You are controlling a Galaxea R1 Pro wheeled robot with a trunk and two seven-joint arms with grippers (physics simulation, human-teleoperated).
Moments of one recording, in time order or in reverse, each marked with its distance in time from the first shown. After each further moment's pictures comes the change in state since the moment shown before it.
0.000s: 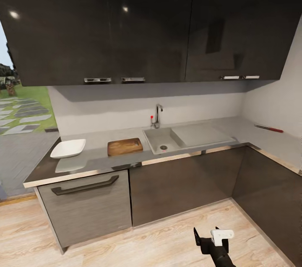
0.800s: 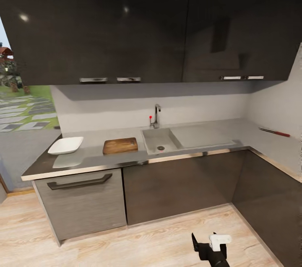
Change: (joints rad) left arm 0.000 -0.004 -0.001 0.001 -0.002 0.000 0.001; right arm 0.000 0.000 0.000 0.056 0.000 -0.003 0.001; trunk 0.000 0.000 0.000
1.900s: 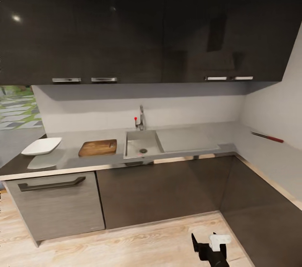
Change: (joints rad) left arm 0.000 0.001 0.001 0.000 -0.001 0.000 0.000; right arm 0.000 0.000 0.001 0.001 0.000 0.001 0.002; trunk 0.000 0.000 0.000
